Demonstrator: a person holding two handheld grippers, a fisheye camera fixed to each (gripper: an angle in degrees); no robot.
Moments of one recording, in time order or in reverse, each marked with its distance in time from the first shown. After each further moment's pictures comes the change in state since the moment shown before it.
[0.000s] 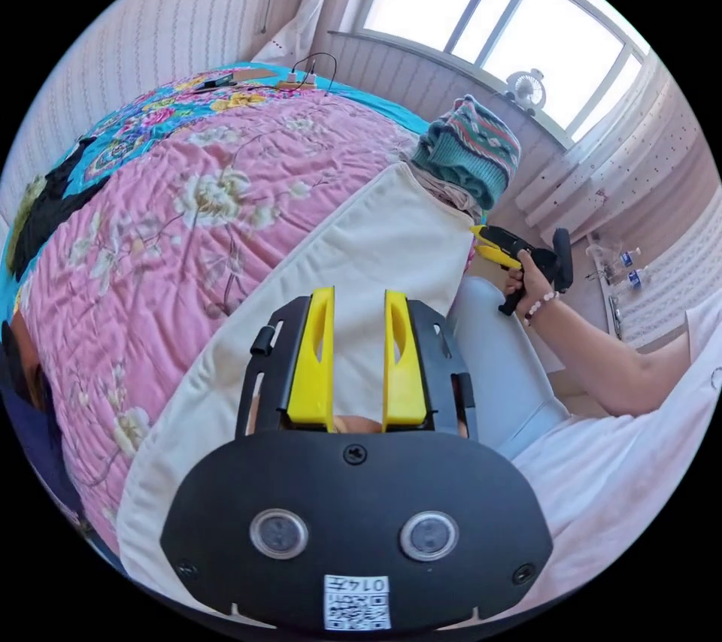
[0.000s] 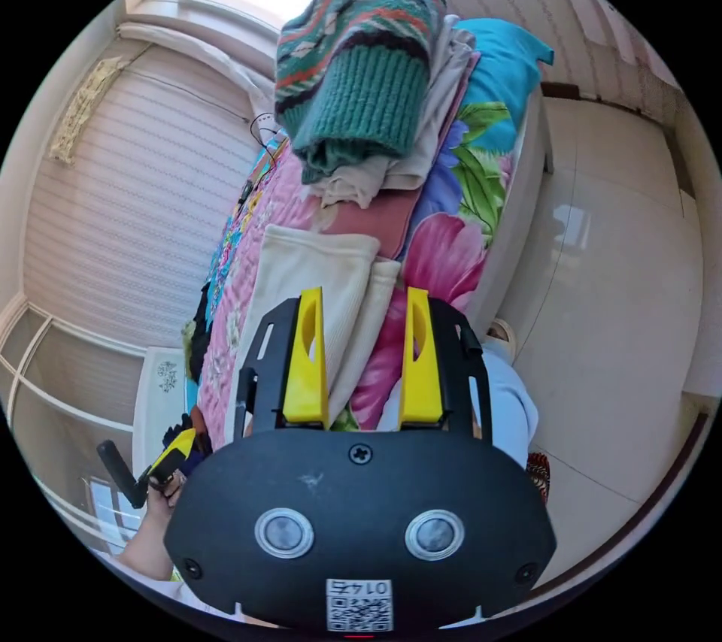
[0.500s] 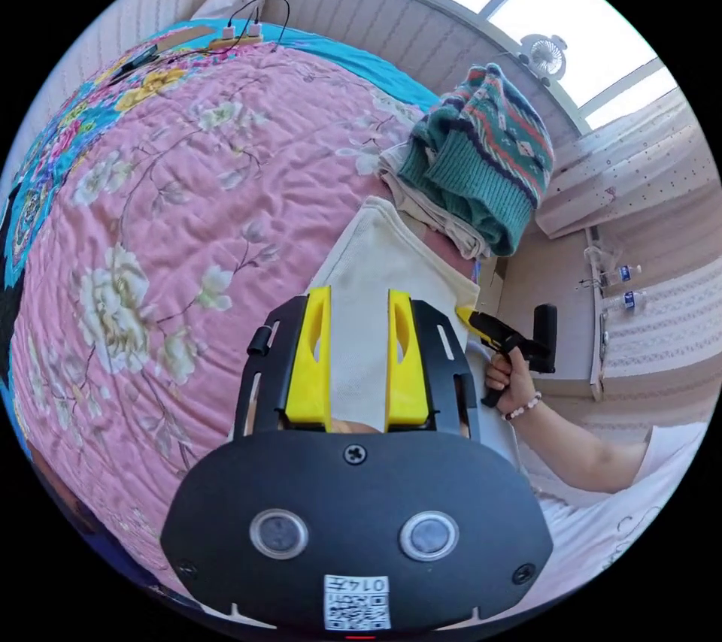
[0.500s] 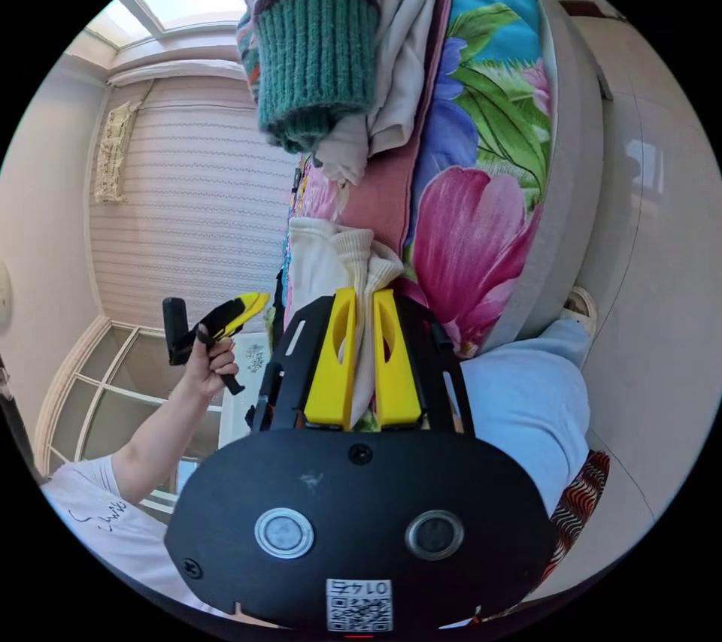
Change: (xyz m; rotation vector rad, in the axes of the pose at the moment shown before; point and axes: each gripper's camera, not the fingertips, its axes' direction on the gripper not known) left arm 0.042 -0.234 0.178 -0.213 0.084 0.049; right arm 0.103 -0.098 -0.033 -0.165 -0.366 0.089
